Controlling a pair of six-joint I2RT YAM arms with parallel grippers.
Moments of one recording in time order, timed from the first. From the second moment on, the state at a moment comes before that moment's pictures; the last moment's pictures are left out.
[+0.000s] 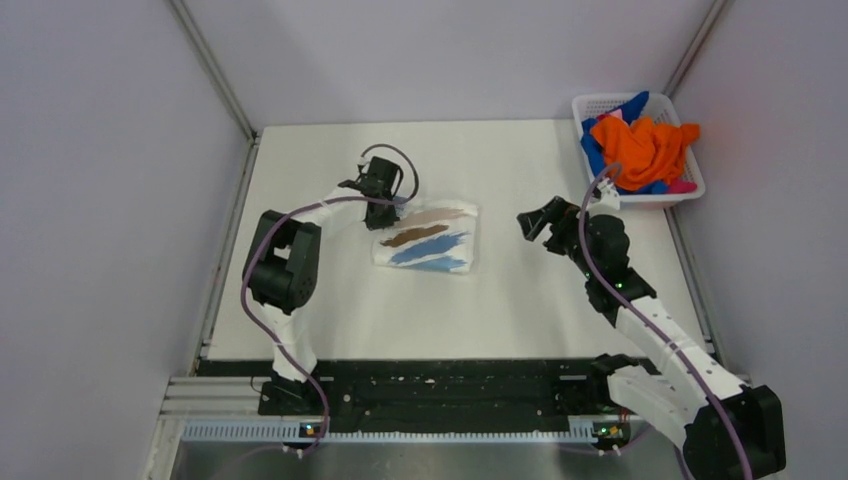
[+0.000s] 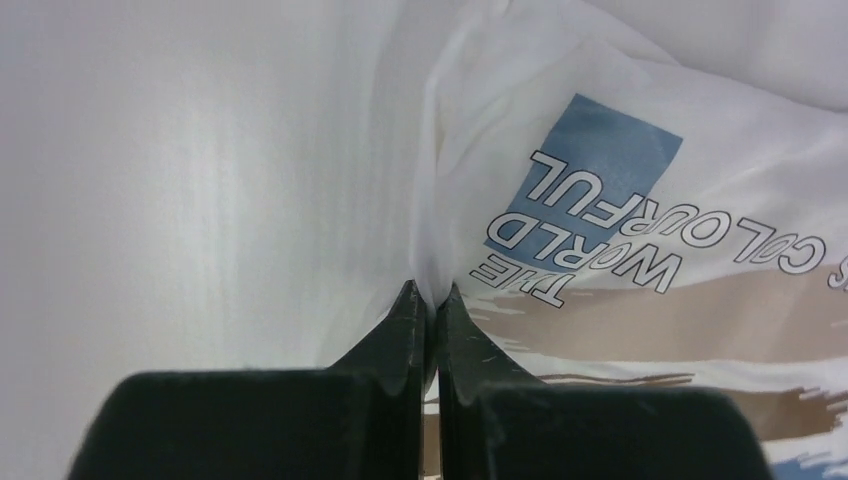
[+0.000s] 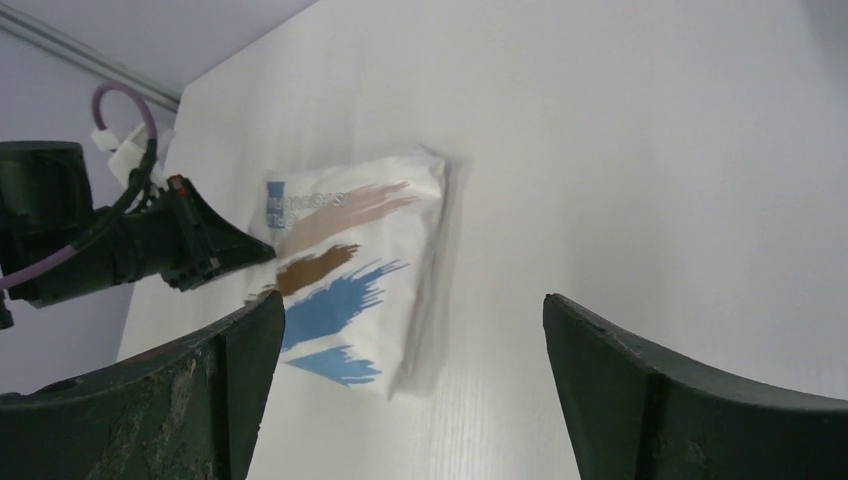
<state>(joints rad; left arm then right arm) -0.38 1.93 1.31 -0.42 -0.12 -0.58 0.31 0.91 0.54 0.12 -0.02 0.65</state>
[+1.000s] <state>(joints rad) 0.15 2.43 2.17 -0.49 -0.59 -0.06 0.31 0.79 0.52 0.01 0.26 0.53</state>
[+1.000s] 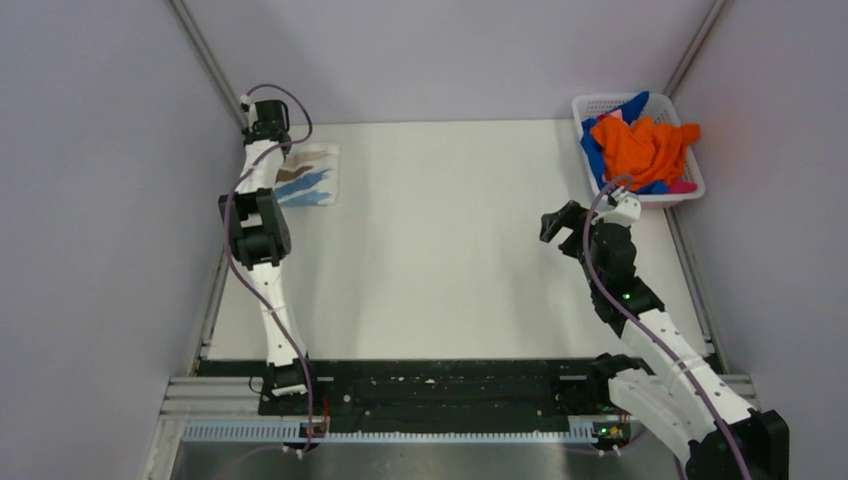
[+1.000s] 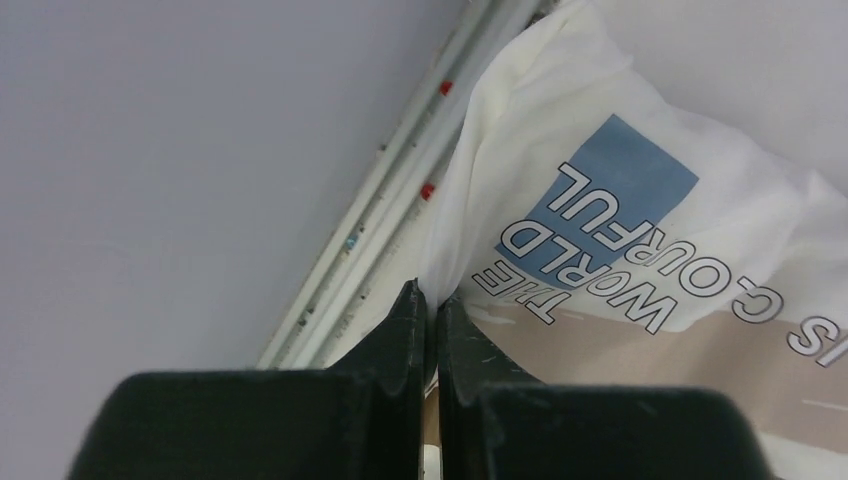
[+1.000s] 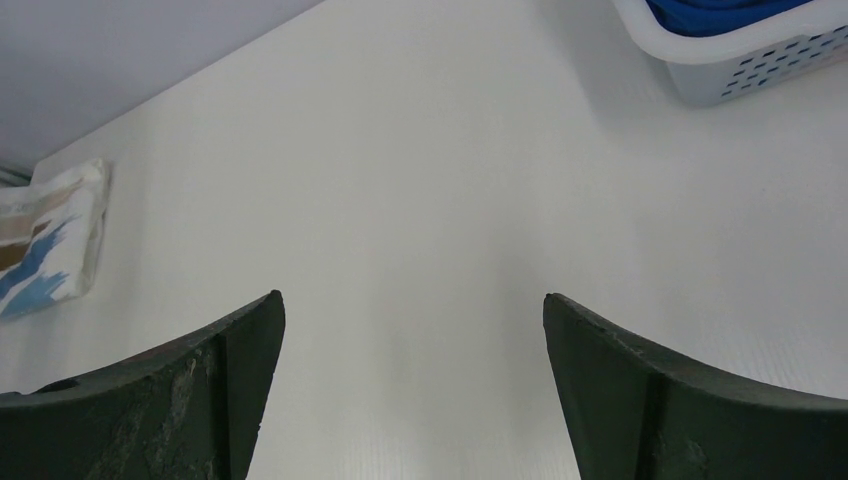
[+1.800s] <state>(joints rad) 0.13 2.03 1.86 -0.42 -0.24 -0.25 0.31 0.83 0.53 -0.07 0.28 0.56</state>
